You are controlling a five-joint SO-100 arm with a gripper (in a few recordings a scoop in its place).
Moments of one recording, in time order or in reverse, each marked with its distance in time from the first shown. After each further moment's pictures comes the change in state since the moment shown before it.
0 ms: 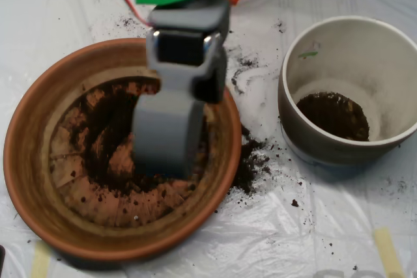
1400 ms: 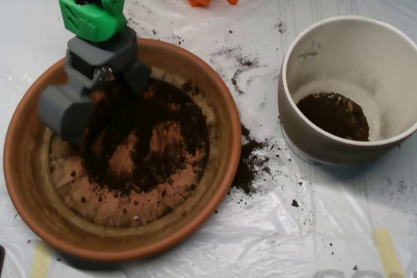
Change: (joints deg) arm 28.5 24.0 84.3 -49.6 -4.7
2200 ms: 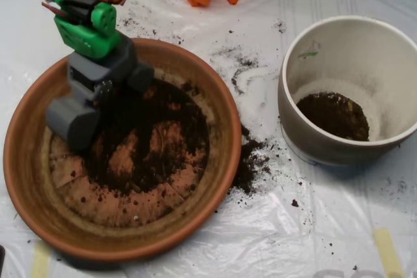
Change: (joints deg) arm 0.7 -11.4 -9.3 6.5 0.2
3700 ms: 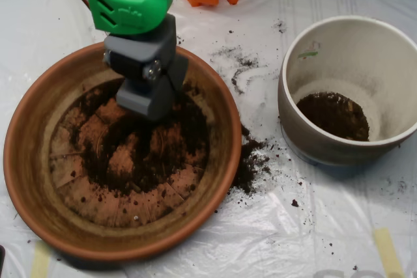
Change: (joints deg) arm -18.1 11.8 -15.8 19.2 4.3
